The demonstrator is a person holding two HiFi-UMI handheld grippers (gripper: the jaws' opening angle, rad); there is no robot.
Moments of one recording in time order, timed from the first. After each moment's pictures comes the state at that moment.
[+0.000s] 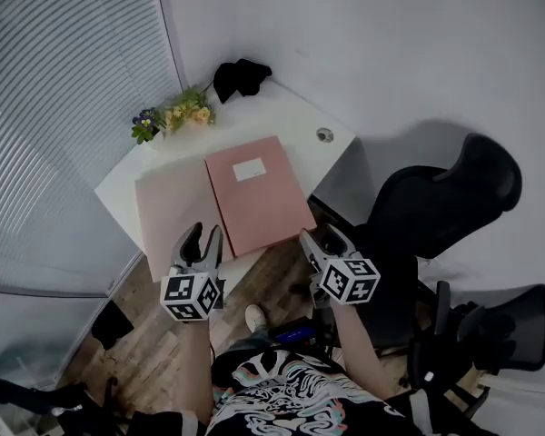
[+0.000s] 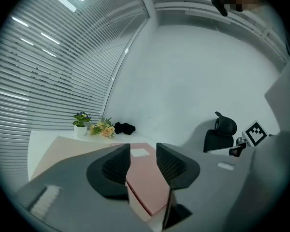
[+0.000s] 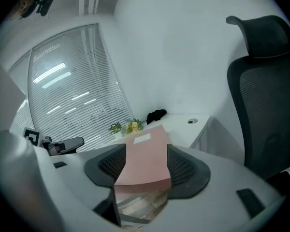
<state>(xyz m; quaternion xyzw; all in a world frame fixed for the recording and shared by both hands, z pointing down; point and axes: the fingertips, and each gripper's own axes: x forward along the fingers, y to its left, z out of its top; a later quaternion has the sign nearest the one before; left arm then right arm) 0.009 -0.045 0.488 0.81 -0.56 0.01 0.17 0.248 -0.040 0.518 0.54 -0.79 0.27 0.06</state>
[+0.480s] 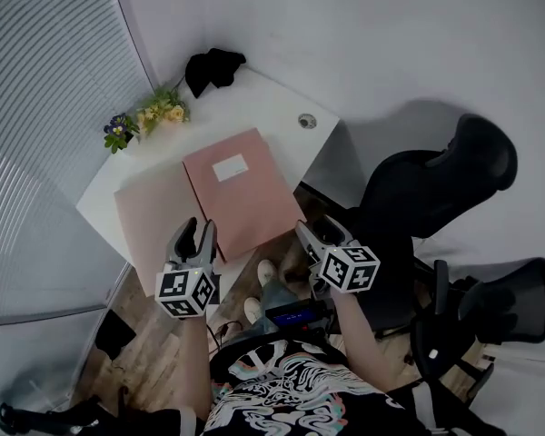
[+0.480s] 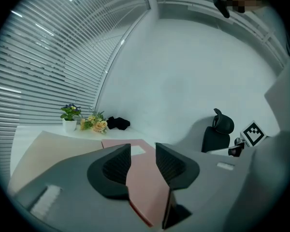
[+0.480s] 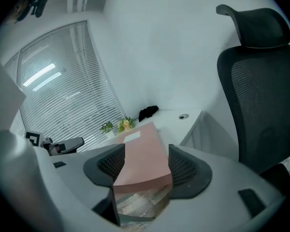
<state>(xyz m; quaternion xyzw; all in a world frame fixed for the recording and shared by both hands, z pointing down) 0.028 -0.082 0.508 0.83 -0.53 0.03 0.20 0.270 -0.060 0.538 0.56 -0.77 0.31 0.07</state>
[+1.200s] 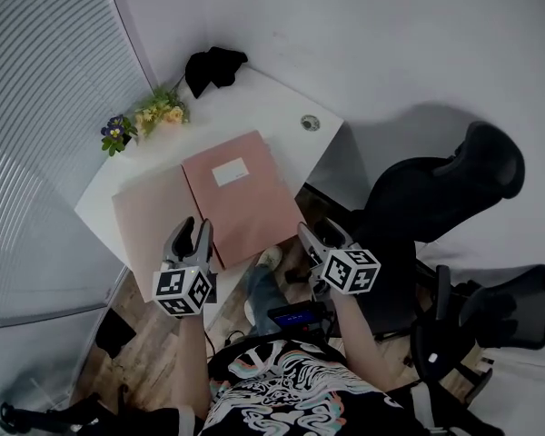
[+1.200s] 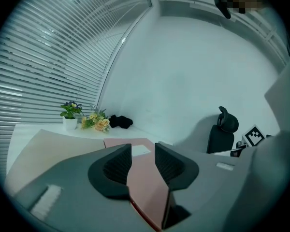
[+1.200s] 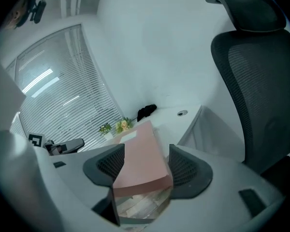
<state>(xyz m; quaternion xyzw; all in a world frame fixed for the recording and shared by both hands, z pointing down) 0.025 -0.104 0.521 0.82 -0.54 0.03 0.20 0.279 -0.076 0.561 0.55 -0.76 0.33 0.05</state>
